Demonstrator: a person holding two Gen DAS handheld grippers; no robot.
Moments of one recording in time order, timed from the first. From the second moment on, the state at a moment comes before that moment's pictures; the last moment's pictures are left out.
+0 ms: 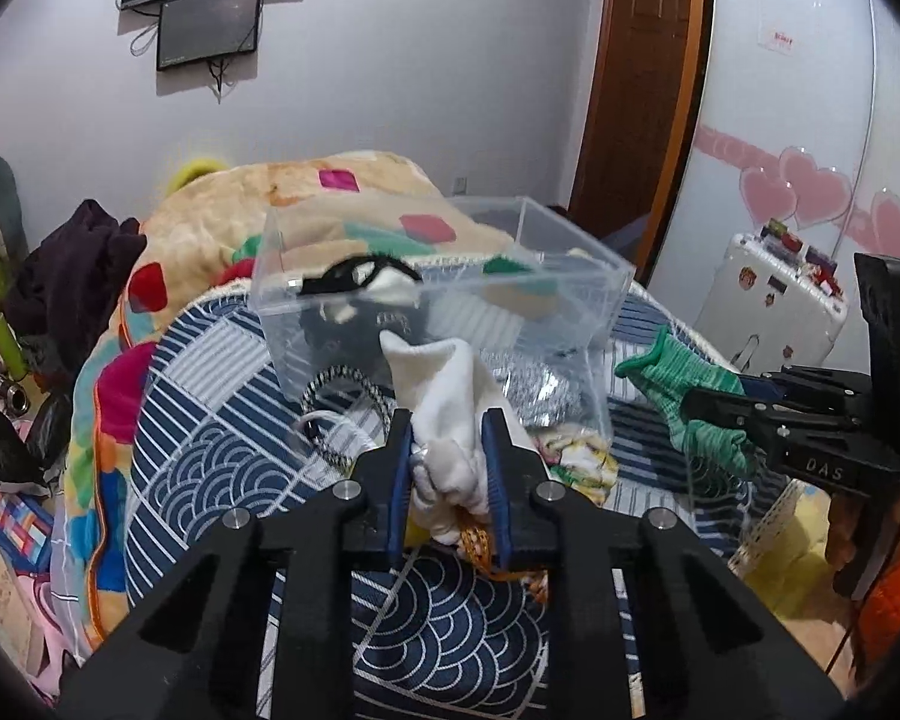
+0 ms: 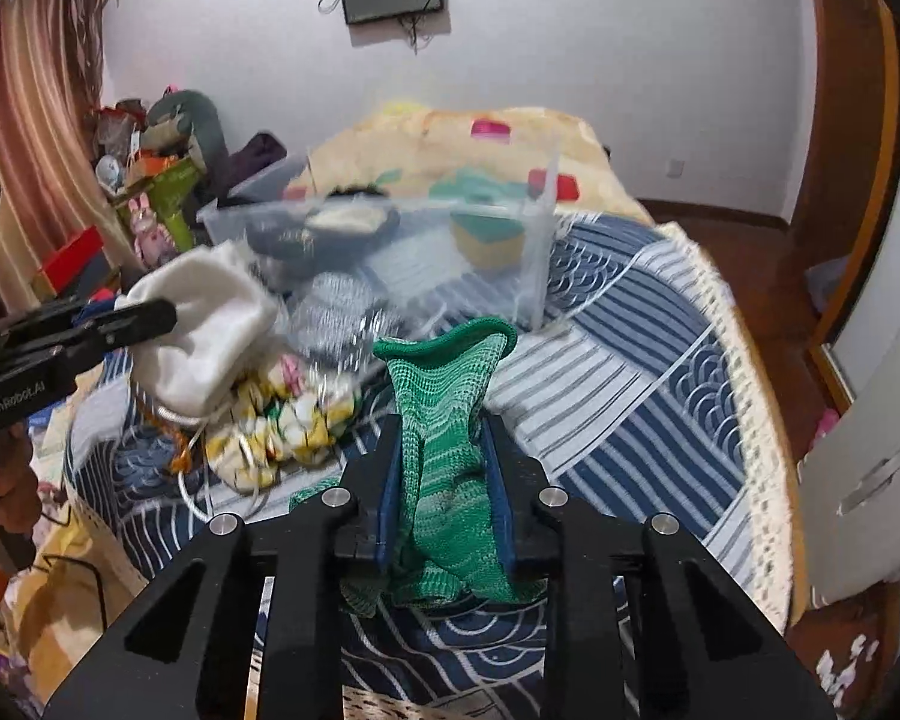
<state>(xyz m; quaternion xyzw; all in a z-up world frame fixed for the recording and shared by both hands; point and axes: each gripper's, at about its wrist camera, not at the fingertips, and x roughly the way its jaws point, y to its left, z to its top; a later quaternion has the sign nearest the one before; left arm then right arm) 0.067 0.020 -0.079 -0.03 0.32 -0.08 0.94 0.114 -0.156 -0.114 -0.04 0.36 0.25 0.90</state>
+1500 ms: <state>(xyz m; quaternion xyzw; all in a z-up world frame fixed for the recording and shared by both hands) 0.203 0.044 -0.059 -0.06 0.30 -0.03 0.95 0.221 -0.070 -0.077 -0.06 0.32 0.27 0.91</state>
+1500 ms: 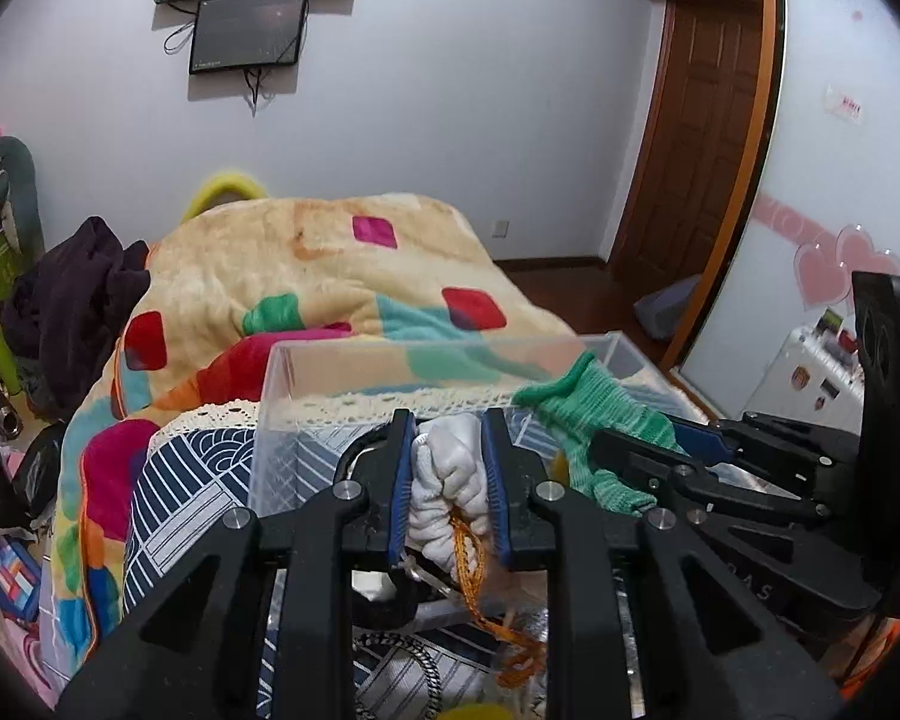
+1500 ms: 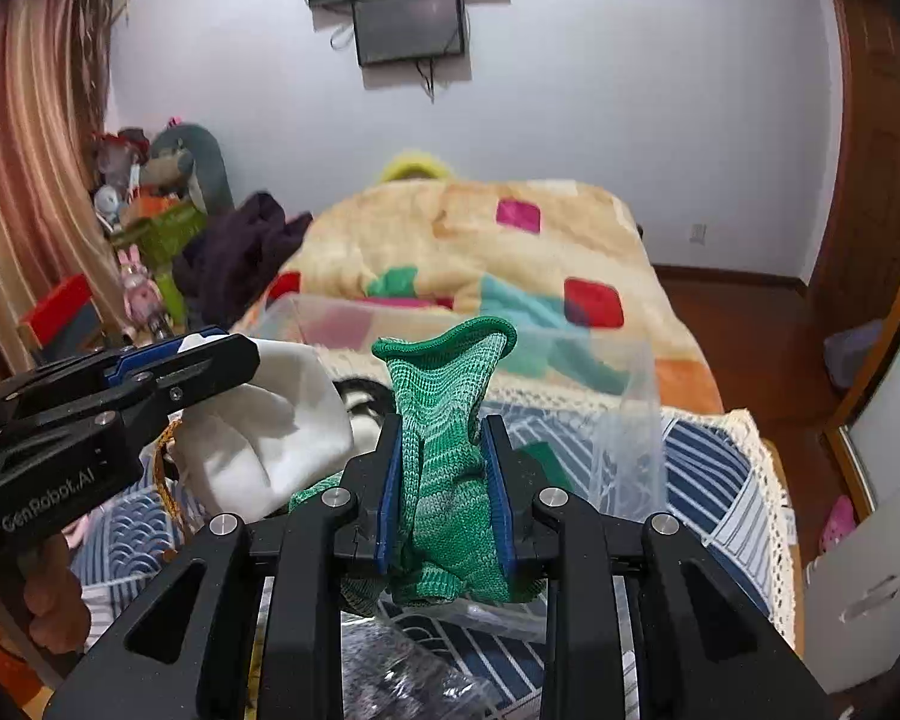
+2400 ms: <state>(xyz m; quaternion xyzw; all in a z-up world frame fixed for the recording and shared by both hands) 0.213 0.051 -0.076 -0.04 0.35 -0.03 0.94 0.227 -0.074 -0.082 -0.06 0.36 0.27 0.89</state>
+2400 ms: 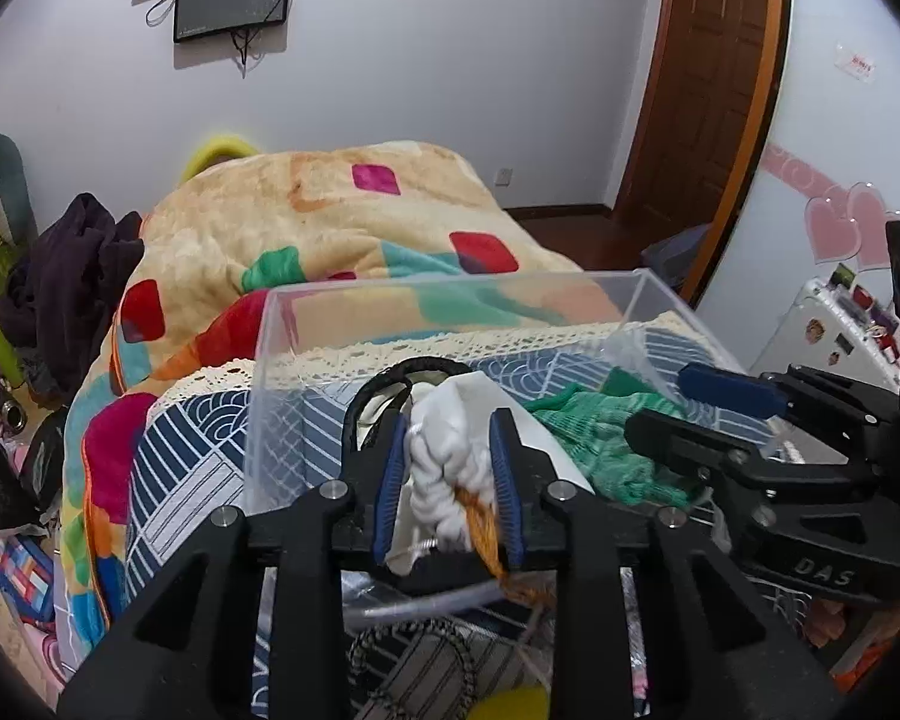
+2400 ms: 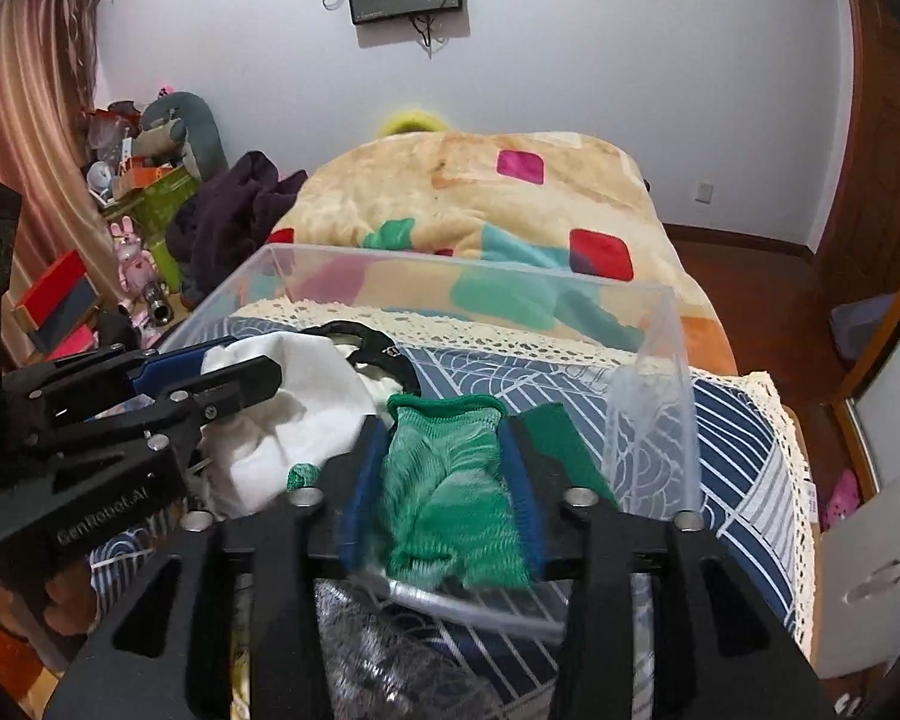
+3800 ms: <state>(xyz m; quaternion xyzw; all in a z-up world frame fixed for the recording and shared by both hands) 0.099 0.038 -0.136 -0.09 0.37 -0.07 0.92 0.162 -0.080 -0.133 -0.06 0.38 0.28 0.88</state>
